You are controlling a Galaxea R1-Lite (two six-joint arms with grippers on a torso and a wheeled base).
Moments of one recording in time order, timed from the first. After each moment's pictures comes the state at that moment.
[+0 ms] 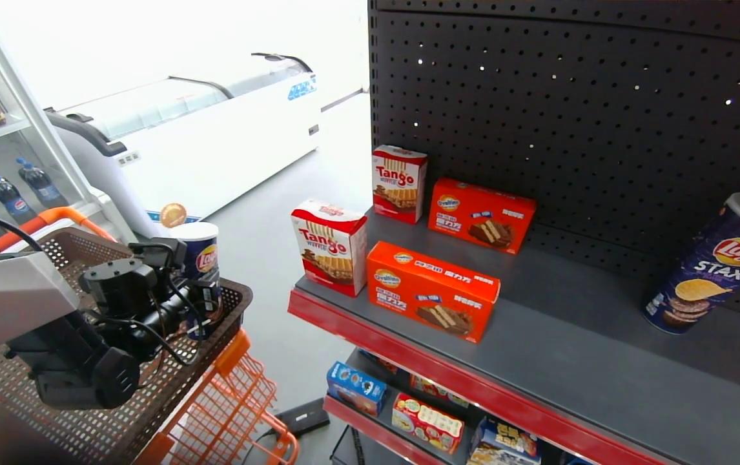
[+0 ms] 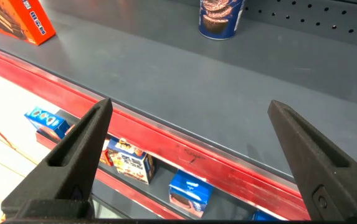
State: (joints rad) left arm 0.08 2.23 -0.73 -1.38 -0.05 0.09; right arm 0.01 0.01 0.00 -0.01 -0.02 0.01
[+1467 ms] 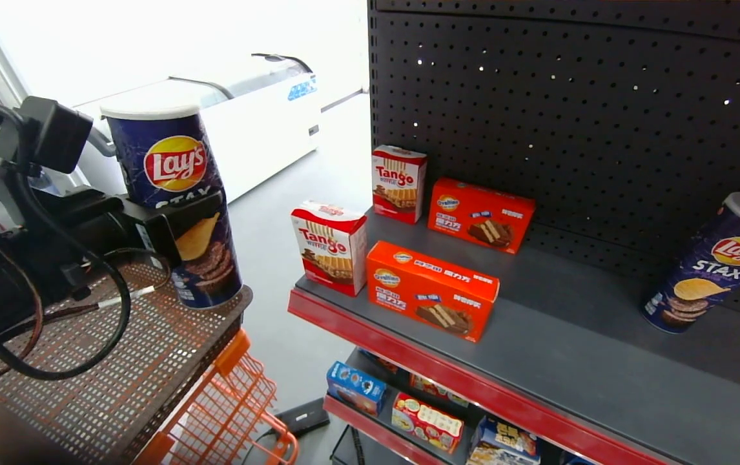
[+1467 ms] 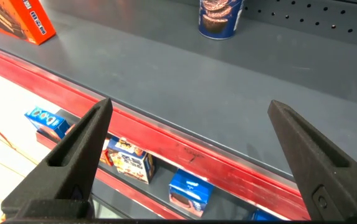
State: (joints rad) left arm -0.19 1.40 -0.69 -0.76 -0.23 0.04; right arm 0.01 0.01 0.00 -0.01 -0.02 0.01
